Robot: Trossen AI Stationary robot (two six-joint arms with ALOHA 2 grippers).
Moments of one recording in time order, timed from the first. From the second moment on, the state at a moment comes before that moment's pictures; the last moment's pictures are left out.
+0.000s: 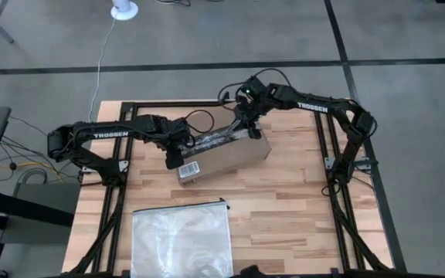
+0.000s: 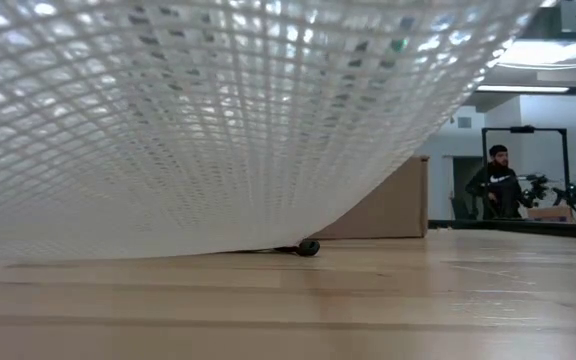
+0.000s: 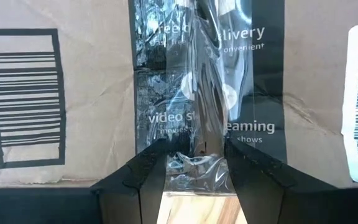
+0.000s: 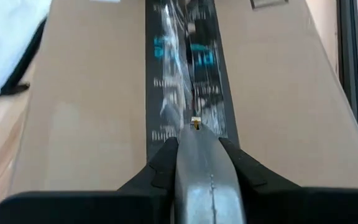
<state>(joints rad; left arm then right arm) 0.30 1.40 1.03 -0.98 -0.12 0.04 -0.58 1.79 1.42 -0.61 -0.48 -0.74</state>
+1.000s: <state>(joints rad) 0.25 1.40 1.03 -1.01 -0.11 0.07 -0.71 1.64 1.42 -0.79 -0.16 -1.08</state>
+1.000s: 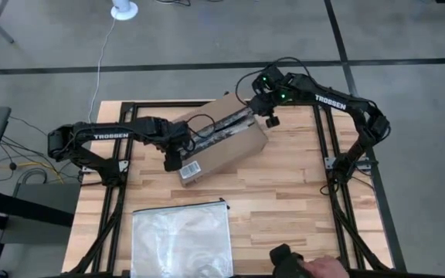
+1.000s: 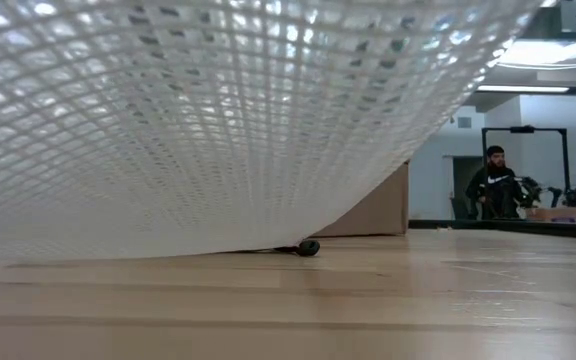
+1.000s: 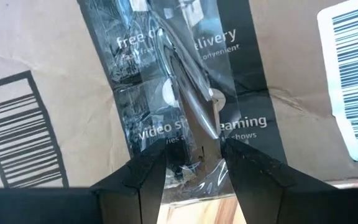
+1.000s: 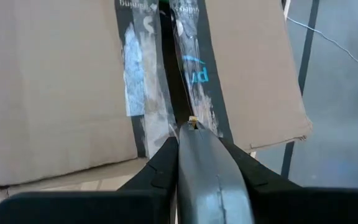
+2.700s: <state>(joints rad) 0.16 1.14 1.09 -1.22 -0.19 -0.32 -0.38 1.77 1.50 -0.34 -0.53 -0.49</state>
